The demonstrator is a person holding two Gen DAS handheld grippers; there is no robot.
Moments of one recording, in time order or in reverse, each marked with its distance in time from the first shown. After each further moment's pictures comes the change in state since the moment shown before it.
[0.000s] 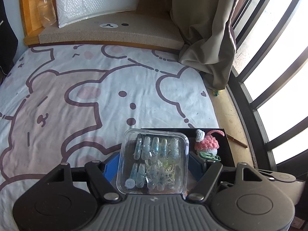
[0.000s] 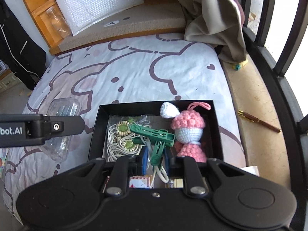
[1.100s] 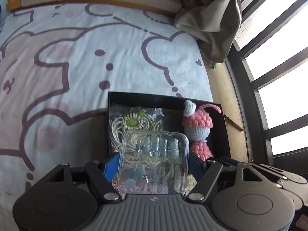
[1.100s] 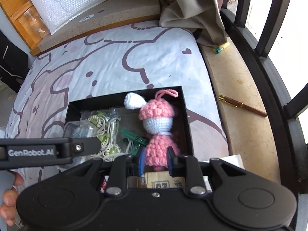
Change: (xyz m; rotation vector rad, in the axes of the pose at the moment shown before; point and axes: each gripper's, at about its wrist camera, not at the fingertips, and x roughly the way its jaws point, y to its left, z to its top) left arm 0.067 -0.024 -0.014 -0.091 0.186 -0.063; right arm 0.008 -0.043 -0.001 0.063 0.076 -0.052
